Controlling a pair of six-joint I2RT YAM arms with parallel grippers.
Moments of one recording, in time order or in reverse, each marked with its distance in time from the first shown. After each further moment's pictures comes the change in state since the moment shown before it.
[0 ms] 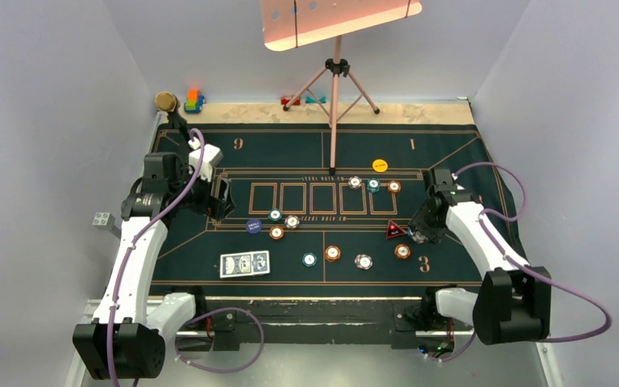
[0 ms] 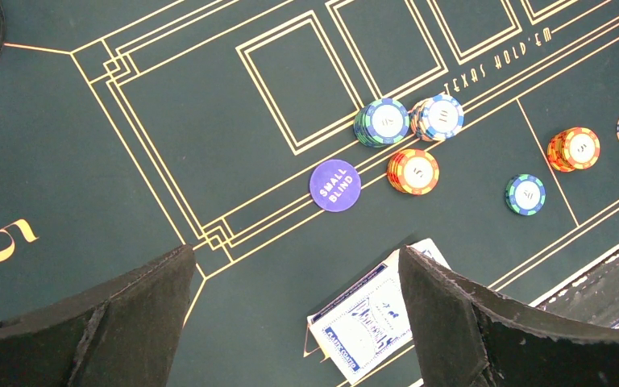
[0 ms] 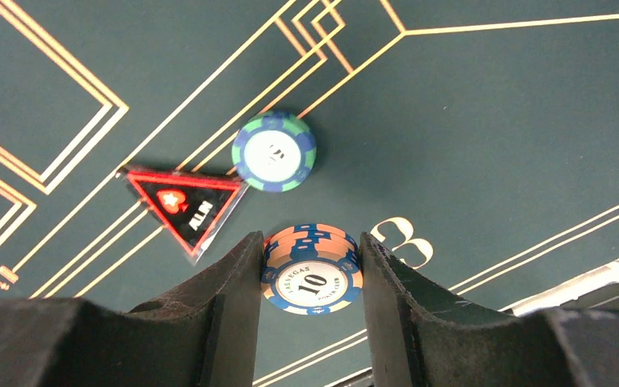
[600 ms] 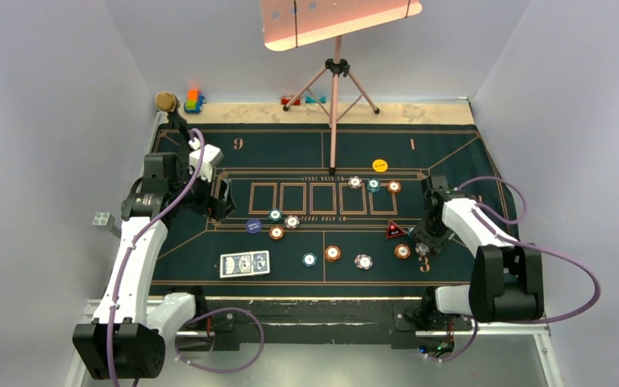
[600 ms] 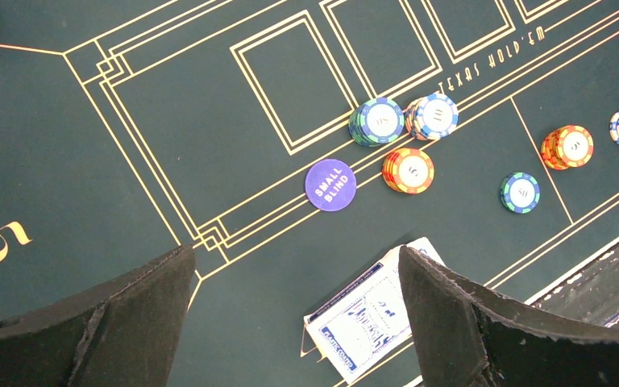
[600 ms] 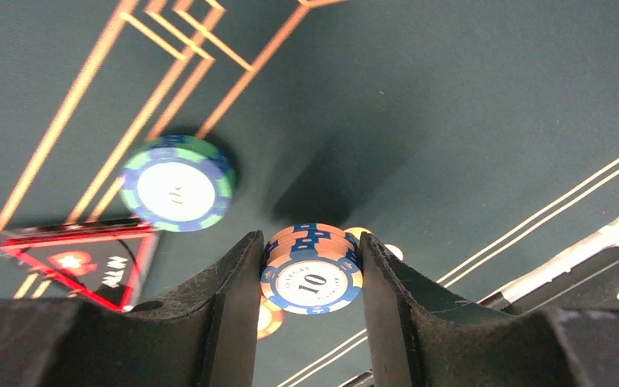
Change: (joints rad) left arm 0.000 0.000 0.000 -0.004 0.012 0.000; right arm -0.071 0.139 -0.034 -0.008 0.051 0.084
